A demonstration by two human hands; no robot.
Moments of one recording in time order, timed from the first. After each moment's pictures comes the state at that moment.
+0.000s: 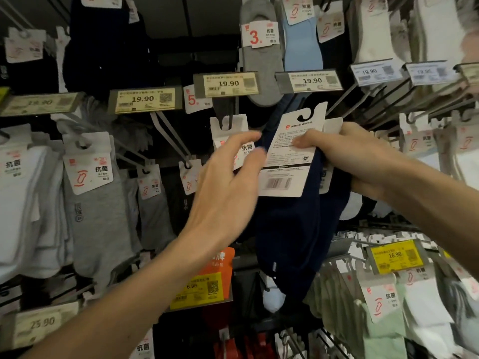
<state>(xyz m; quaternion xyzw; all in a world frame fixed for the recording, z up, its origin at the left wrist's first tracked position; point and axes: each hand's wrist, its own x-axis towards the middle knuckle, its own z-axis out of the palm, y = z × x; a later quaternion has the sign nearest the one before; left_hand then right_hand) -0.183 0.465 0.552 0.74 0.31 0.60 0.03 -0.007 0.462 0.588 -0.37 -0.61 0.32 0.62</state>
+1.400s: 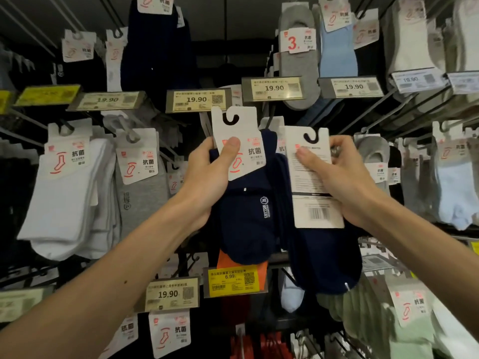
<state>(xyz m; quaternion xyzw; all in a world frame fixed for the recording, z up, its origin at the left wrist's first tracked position) -0.258 0.481 0.572 0.62 0.30 0.66 0.28 -0.058 0.498 0.557 -0.31 -0.60 0.24 0.70</state>
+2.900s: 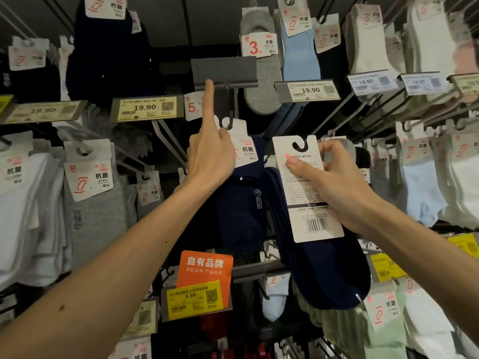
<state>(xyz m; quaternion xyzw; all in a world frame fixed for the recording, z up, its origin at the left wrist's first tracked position) -0.191 0.532 0.614 0.67 0.40 0.62 -0.08 -0.007 0.501 0.552 -0.28 -0.61 0.26 0.70</state>
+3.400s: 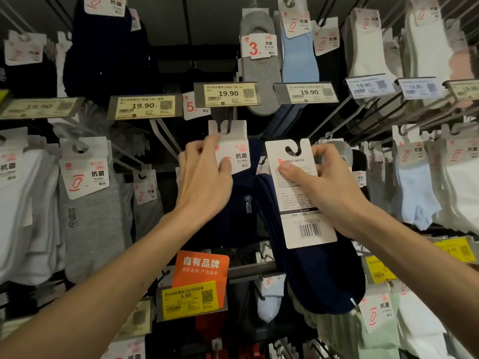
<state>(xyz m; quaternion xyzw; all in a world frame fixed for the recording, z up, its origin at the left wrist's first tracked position) -0.204 0.526 0.573 0.69 0.46 0.55 -0.13 -0.012 0.498 0.549 -0.33 -0.62 0.22 0.68</state>
